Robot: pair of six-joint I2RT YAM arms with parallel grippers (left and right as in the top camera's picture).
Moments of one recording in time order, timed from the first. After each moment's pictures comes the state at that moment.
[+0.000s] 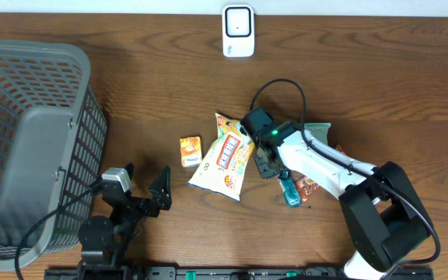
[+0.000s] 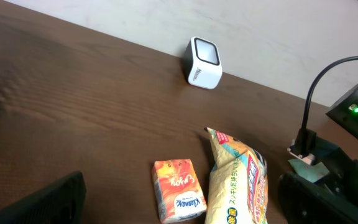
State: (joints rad) left arm -0.03 0.01 0.09 -0.26 0.28 -0.38; right arm 0.60 1.83 1.10 -0.78 0.20 0.29
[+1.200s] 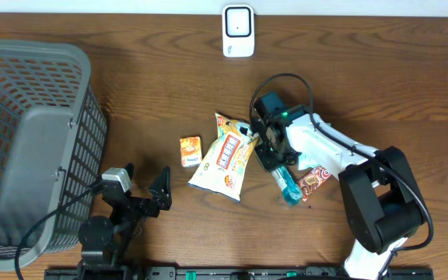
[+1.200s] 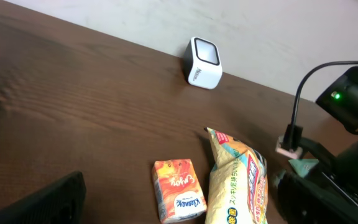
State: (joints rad) left arm -0.03 0.01 0.09 -0.26 0.28 -0.38; right arm 0.49 1.91 1.20 -0.85 -0.09 0.02
